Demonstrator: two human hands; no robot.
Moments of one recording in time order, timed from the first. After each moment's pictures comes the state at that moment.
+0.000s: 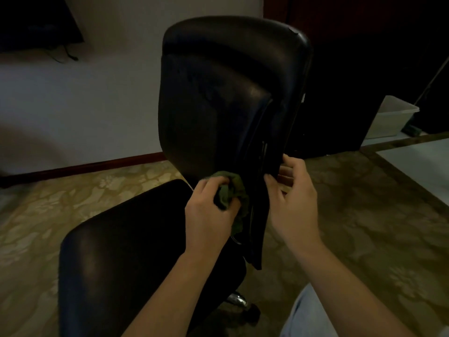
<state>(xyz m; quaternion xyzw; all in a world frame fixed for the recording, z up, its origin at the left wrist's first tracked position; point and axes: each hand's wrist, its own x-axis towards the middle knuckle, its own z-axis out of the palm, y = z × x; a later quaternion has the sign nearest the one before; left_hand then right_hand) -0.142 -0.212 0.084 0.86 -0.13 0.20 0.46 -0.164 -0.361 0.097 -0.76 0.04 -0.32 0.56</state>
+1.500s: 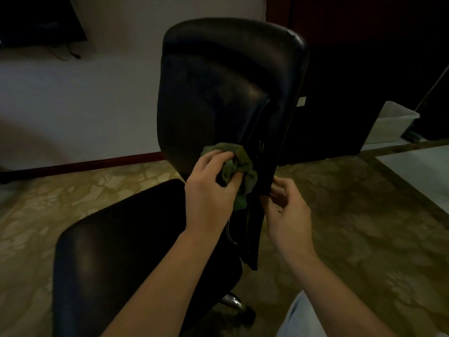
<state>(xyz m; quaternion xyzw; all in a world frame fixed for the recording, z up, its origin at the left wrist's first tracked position) -0.125 -0.228 0.110 0.82 -0.16 0.29 0.46 -0.173 -0.365 0.074 -0.76 0.06 -0.23 0.61</state>
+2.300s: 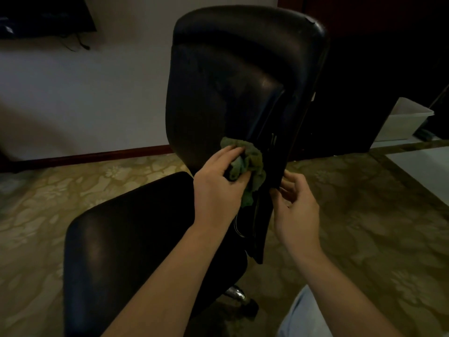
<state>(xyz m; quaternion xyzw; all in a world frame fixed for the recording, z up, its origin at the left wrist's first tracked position) -0.128 -0.222 0.106 0.81 -0.16 0.25 0.50 -0.173 -0.358 0.069 -0.75 0.07 -0.25 0.61</state>
